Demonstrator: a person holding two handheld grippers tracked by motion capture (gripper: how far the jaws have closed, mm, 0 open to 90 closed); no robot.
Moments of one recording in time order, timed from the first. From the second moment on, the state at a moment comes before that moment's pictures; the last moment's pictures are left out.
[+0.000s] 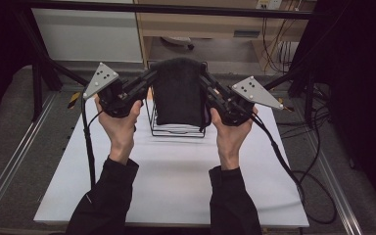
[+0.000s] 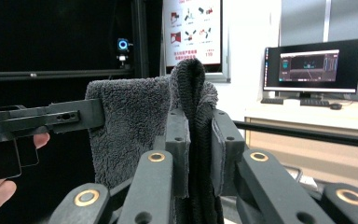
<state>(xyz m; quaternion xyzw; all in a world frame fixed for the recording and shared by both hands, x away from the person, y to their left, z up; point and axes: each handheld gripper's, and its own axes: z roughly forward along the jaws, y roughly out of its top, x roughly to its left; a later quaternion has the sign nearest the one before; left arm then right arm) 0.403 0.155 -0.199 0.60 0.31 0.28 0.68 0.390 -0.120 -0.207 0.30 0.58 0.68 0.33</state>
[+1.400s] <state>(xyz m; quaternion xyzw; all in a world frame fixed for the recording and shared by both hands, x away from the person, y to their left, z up) 0.463 0.161 -0.130 0.56 0.33 0.30 0.69 0.455 -0.110 -0.134 0.30 0.56 0.68 0.37</state>
